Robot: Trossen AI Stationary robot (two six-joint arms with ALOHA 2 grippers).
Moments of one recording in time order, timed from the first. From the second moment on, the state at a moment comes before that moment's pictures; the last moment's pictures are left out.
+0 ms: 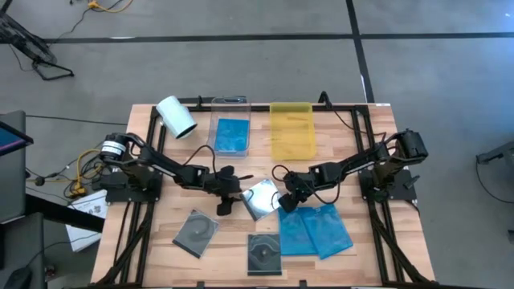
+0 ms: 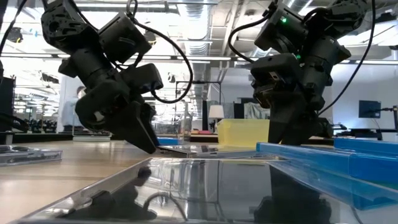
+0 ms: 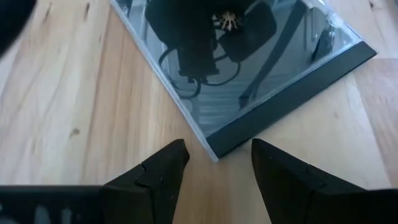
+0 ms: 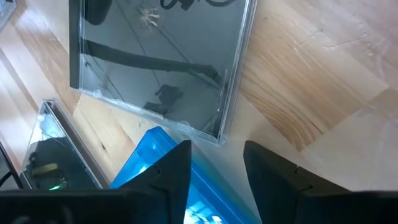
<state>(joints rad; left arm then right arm) -0.07 1.73 0.58 0.25 0.00 -0.08 0.14 1.68 0.75 -0.11 -0.18 1.00</state>
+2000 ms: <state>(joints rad) -0.08 1.71 0.64 0.29 -0.09 -0.14 0.17 1.68 0.74 -0.04 -0.09 1.05</state>
